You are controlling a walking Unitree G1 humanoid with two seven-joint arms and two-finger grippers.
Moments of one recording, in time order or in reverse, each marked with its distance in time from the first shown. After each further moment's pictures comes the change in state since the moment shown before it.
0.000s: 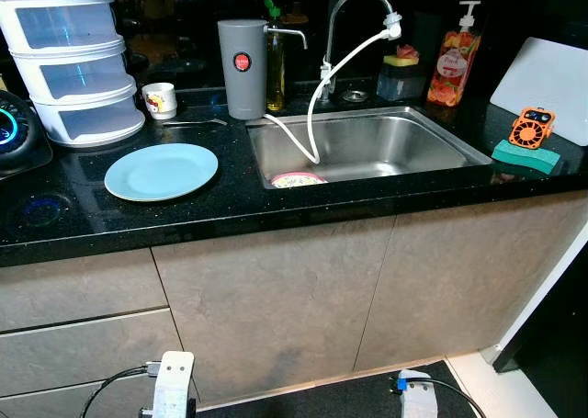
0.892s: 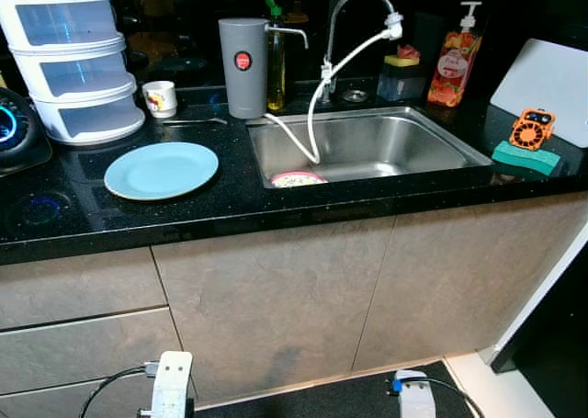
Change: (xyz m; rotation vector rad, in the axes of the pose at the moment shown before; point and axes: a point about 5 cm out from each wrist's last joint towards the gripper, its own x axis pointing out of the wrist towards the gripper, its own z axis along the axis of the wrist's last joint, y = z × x) left arm 0.000 0.001 0.000 -0.006 0.000 0.003; right arm 0.000 -0.002 0.000 -0.067 0.017 -0.031
